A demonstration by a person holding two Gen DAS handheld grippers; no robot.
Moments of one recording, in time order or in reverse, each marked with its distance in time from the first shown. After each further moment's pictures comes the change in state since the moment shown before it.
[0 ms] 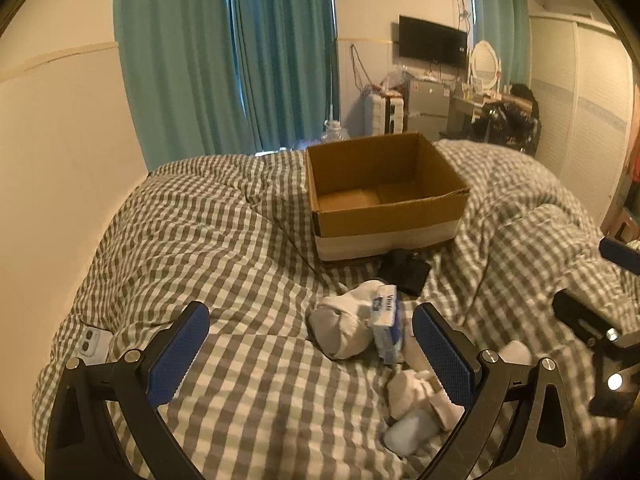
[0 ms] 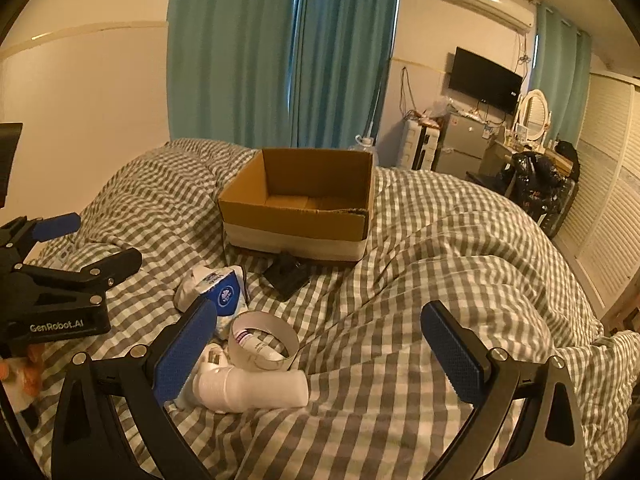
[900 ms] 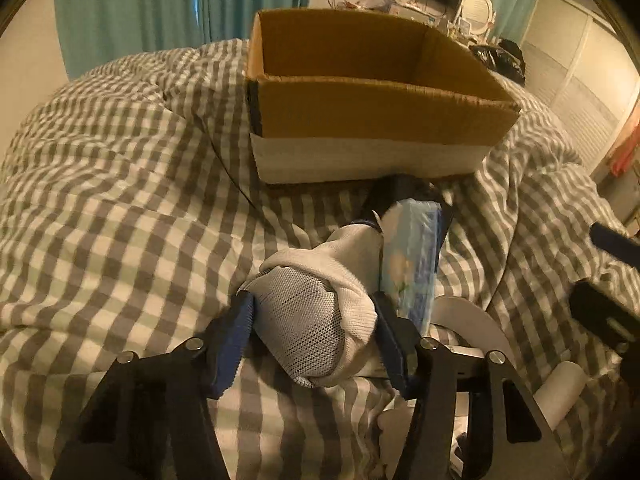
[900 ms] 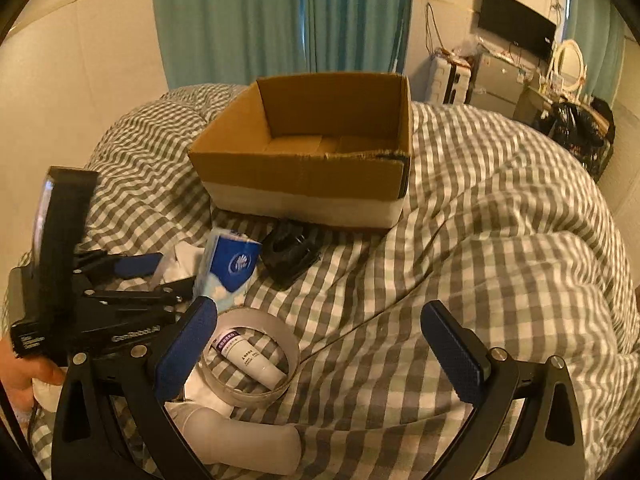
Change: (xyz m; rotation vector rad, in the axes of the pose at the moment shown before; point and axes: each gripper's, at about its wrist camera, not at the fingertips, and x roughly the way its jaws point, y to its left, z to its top) left arm 0.130 -0.018 -0.013 -0.025 0.301 -0.300; right arm 0.114 -0.012 0.008 0.049 0.224 0.089
